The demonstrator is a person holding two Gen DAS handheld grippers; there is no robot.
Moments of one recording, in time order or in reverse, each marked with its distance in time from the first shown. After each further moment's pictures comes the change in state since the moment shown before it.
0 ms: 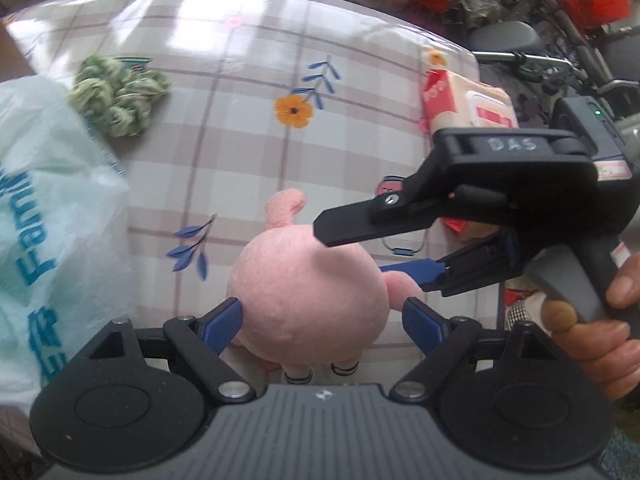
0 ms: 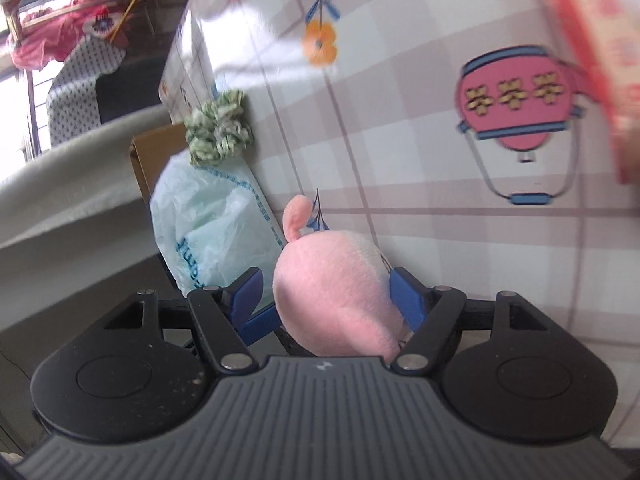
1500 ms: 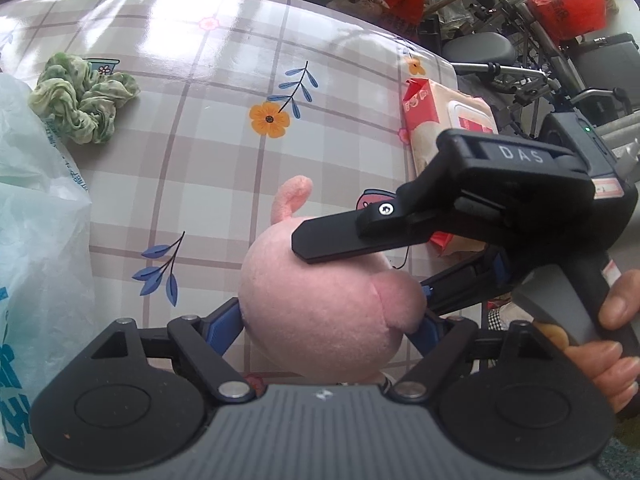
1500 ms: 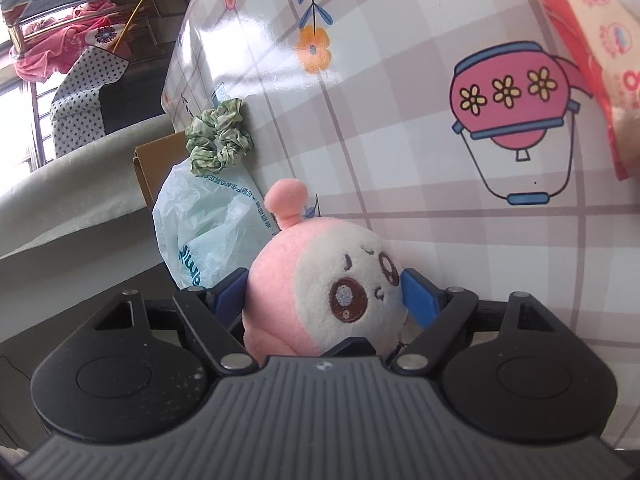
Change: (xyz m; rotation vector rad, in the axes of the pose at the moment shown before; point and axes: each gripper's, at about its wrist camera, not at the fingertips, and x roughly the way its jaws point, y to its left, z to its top) left arm 0.008 0.015 0.004 0.002 -0.044 -0.106; right arm 0.009 -0.004 -0.001 -0.001 -0.015 0.016
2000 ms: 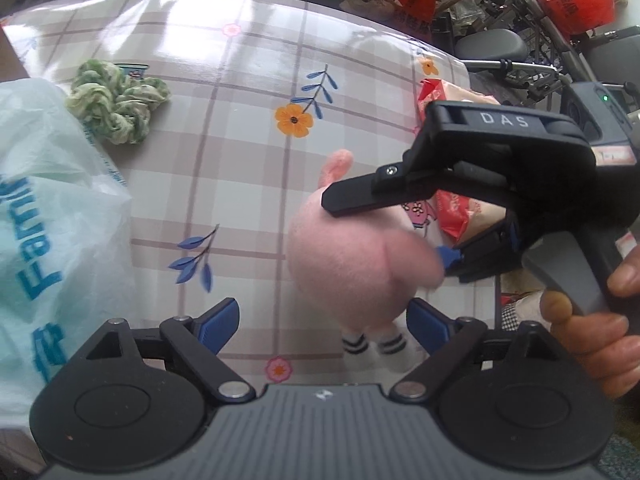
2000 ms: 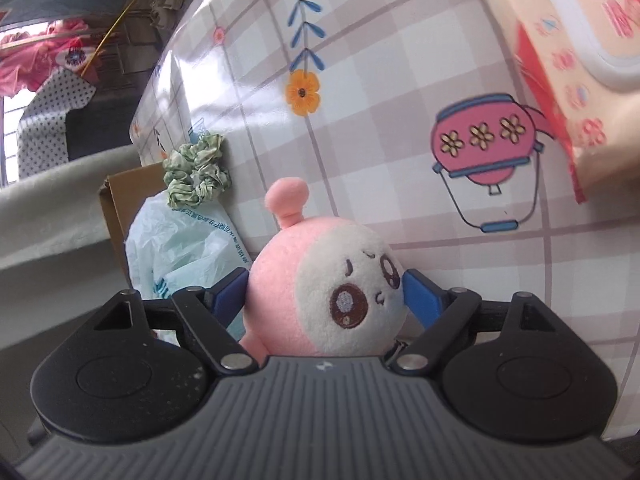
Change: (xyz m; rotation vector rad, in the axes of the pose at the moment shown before) left arm -0.021 0.006 -0.006 0.009 0.007 0.073; right arm -0.008 0.025 -0.002 -0.028 -0.137 -0.166
